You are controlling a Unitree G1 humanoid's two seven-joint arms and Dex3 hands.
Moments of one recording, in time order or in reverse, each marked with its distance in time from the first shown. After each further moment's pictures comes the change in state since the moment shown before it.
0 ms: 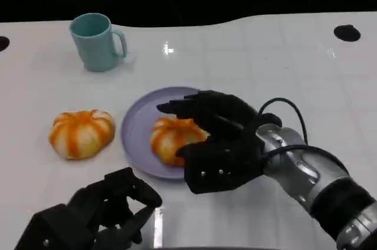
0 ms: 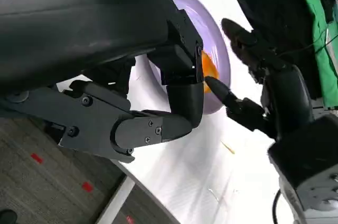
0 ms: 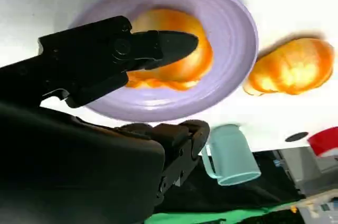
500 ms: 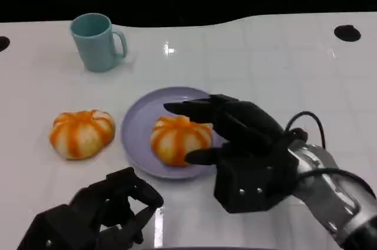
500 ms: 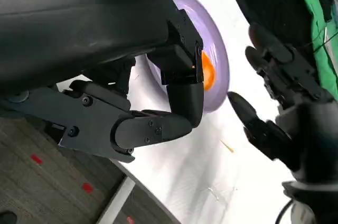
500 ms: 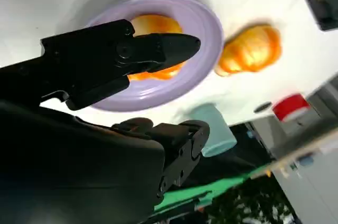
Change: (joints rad) left arm -0.001 -0.001 -0.006 -0.001 0.011 -0.001 0.002; right arm 0.250 -0.112 -0.095 -0.402 0.125 -0.020 0.058
